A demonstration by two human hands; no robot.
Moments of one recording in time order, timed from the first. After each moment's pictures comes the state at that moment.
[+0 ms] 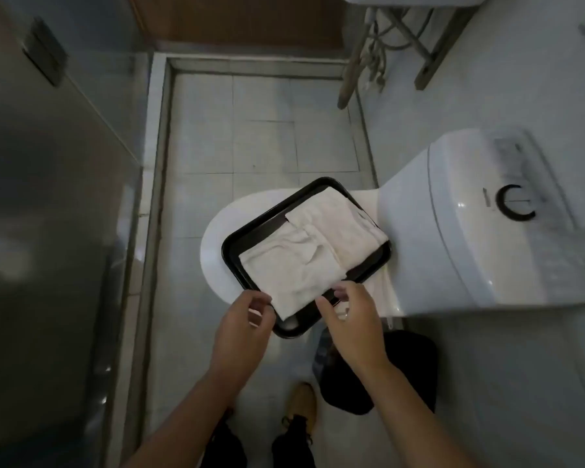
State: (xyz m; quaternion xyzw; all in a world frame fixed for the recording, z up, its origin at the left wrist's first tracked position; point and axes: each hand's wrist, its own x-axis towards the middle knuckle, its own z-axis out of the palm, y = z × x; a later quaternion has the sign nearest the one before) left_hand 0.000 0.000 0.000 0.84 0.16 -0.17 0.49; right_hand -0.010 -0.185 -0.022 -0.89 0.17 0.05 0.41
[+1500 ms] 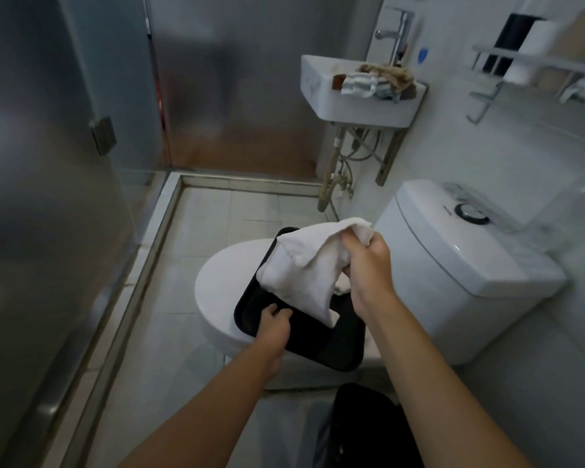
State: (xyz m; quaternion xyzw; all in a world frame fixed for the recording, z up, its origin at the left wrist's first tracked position) left_hand -0.013 -0.043 -0.113 0.58 0.22 -0.23 0.75; right_hand 0.000 -0.162 0.004 -0.64 0.18 -0.16 0.73
